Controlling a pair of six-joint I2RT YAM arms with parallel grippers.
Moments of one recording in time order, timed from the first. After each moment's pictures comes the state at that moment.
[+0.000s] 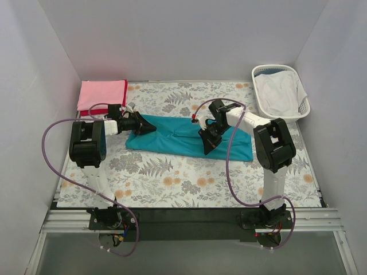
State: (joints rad) left arm 0.03 2.00 1.08 0.08 0.95 -0.76; right arm 0.48 1.99 1.42 -0.87 -0.63 -0.42
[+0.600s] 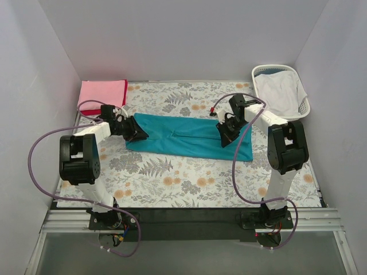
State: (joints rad) left arm 0.05 1.75 1.03 -0.29 0.76 -0.46; right arm 0.30 1.90 1.39 -0.89 -0.51 -0.50
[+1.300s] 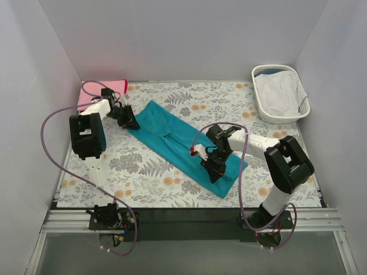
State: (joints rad) left arm 0.10 2.17 1.56 -0.70 0.60 -0.13; right arm 0.61 1.71 1.02 -0.87 -0.59 -0.56
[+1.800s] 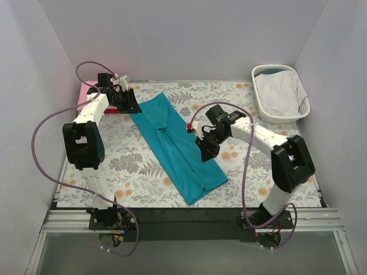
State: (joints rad) left arm 0.04 2.01 1.69 -0.69 0.59 -0.05; right arm 0.61 1.66 1.25 -0.87 -0.66 -0.52
